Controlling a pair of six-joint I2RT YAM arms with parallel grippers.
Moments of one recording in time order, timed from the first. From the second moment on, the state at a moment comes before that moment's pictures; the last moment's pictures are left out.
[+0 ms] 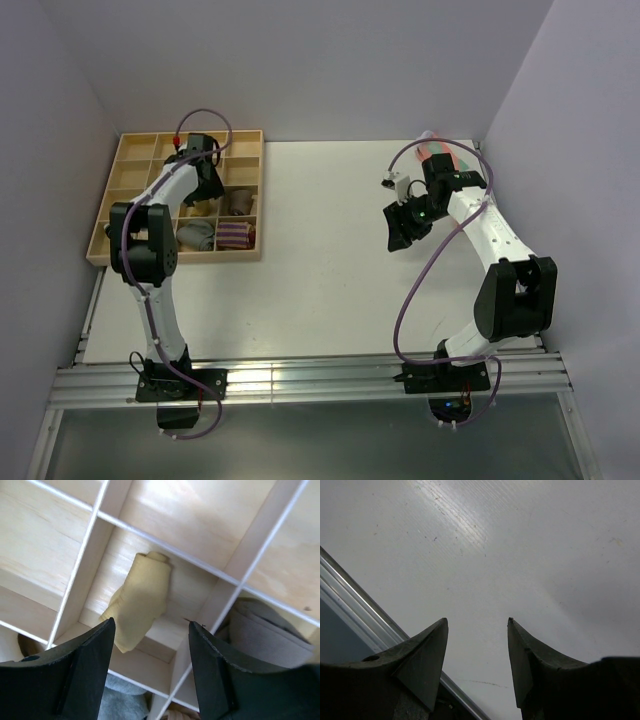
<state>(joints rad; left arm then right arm) -0.10 2.08 1.65 -0.62 -0.34 -0.47 0.10 1.54 1.30 -1.05 -0.53 -0.50</state>
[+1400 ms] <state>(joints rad) -0.69 1.23 1.00 -0.27 -0.18 -0.60 0.10 1.12 1.12 -0.74 -0.49 -0.30</state>
